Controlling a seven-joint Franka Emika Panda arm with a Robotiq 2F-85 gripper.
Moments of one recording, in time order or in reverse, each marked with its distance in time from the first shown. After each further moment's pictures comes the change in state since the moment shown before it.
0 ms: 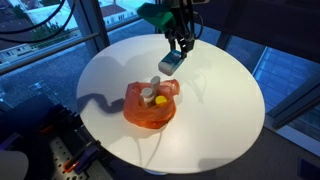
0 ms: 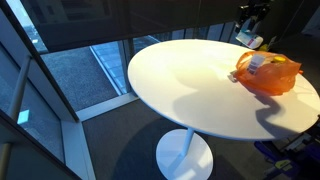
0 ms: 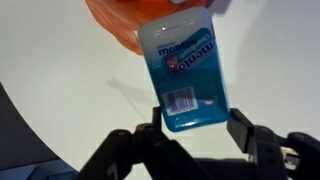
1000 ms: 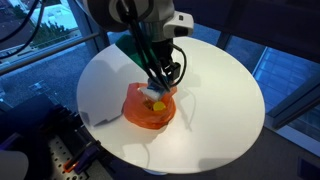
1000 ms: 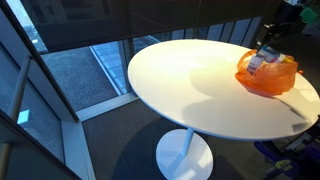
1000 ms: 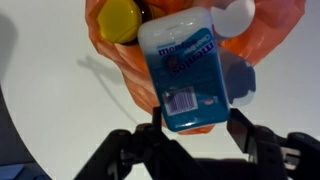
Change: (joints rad) arm -0.057 -0.139 -0.018 -0.358 0.009 0.228 -0.173
